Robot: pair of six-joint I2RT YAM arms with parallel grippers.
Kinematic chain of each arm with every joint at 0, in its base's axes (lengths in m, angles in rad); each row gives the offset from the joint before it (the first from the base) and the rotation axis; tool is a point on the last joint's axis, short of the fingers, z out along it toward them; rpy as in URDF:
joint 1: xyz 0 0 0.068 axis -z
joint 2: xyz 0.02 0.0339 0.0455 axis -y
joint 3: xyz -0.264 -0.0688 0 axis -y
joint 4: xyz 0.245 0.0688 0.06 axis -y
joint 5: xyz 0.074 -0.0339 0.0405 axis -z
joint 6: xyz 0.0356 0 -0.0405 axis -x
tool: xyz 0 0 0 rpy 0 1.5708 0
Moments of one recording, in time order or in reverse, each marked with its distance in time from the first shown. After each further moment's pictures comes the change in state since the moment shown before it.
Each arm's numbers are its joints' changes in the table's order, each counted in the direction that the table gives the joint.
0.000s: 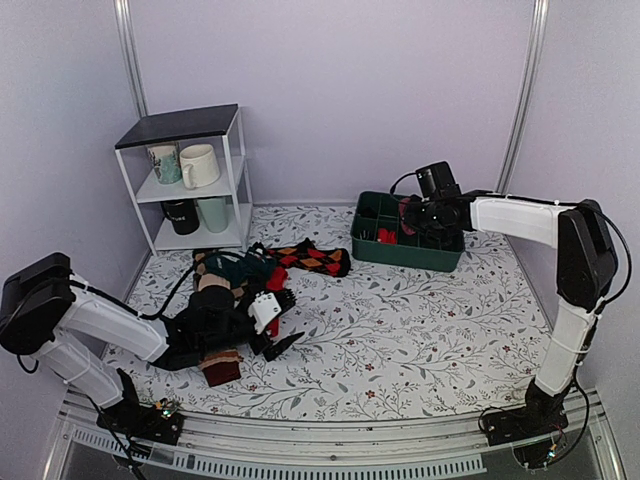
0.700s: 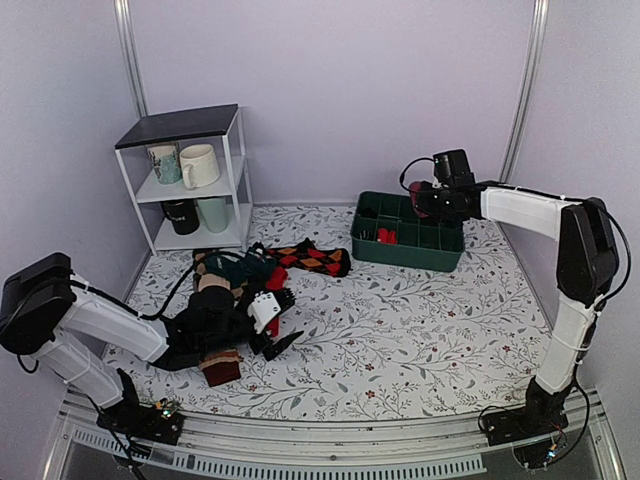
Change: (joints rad) left arm 0.000 -0.001 -0.003 0.006 -0.019 0.002; right arm 0.098 -0.020 0.061 0.045 -0.053 0.243
